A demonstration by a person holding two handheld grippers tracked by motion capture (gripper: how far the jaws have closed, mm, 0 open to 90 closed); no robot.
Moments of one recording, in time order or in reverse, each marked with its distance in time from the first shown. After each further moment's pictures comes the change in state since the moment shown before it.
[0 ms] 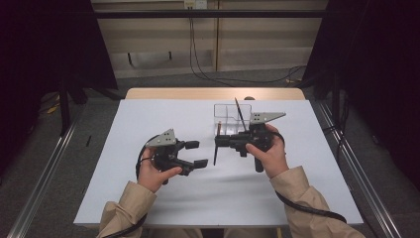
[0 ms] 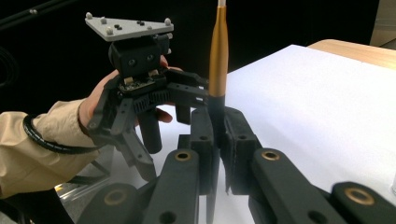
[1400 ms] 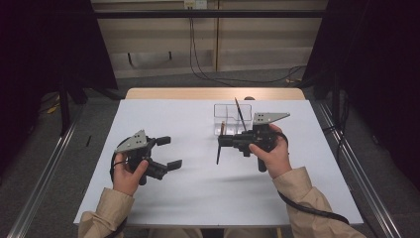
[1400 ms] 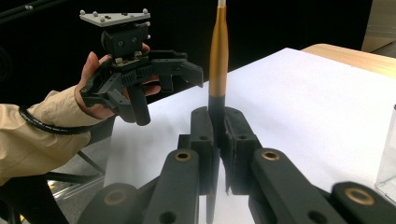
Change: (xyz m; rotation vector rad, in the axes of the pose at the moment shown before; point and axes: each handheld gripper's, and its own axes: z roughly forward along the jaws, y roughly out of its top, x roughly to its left) left arm 0.008 -0.008 -0.065 -0.059 0.106 0.047; right arm 0.001 0.000 -0.009 -0.004 -0.017 -0.024
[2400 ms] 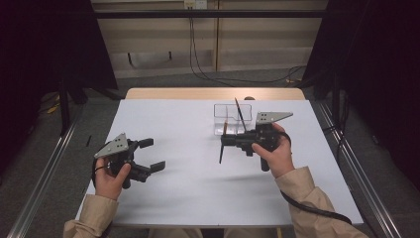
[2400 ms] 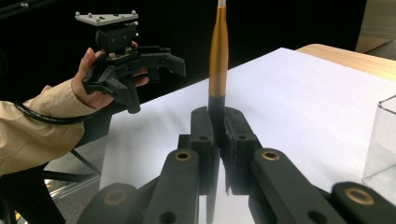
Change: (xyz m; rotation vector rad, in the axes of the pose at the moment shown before) left arm 0.008 -0.009 -0.043 -0.001 0.072 -0.002; right arm -0.002 0.000 -0.007 0.003 -0.012 -0.007
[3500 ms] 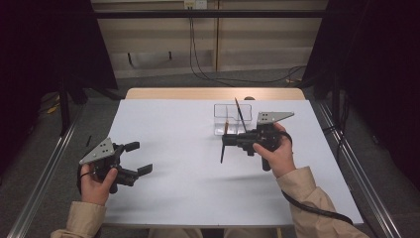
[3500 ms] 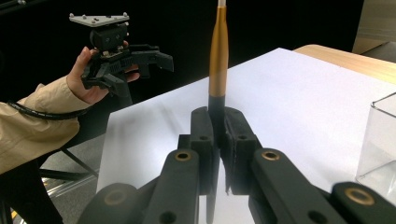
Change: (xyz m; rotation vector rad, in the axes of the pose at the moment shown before) left arm 0.002 -0.008 -0.032 0.013 0.074 0.008; right arm 0.000 0.001 -0.003 0.003 -0.008 -0.009
